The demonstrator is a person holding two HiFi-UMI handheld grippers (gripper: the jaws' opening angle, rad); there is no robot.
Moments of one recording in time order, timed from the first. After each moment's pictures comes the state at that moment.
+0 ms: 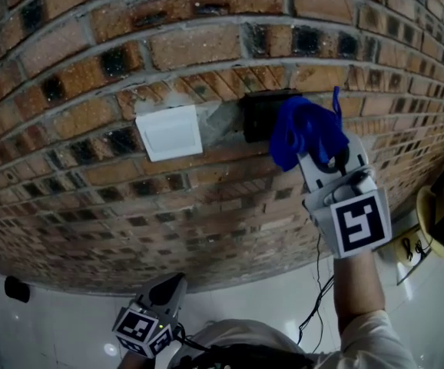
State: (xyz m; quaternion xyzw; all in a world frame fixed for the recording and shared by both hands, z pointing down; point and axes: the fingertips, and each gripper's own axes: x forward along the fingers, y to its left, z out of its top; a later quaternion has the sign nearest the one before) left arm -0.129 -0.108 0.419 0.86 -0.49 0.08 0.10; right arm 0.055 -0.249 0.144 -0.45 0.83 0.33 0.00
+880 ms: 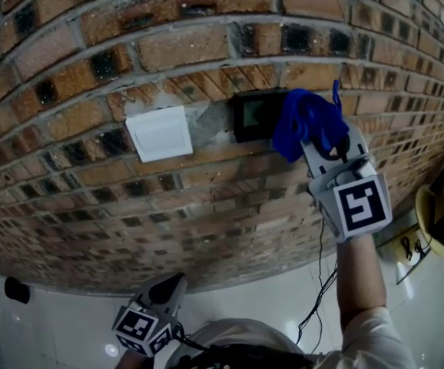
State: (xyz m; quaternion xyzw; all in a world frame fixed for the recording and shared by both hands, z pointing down) left arm -0.116 -0.112 0.421 0.86 -0.49 0.09 0.10; right arm 0.086 -0.275 0.150 -0.47 0.83 0.30 0.00
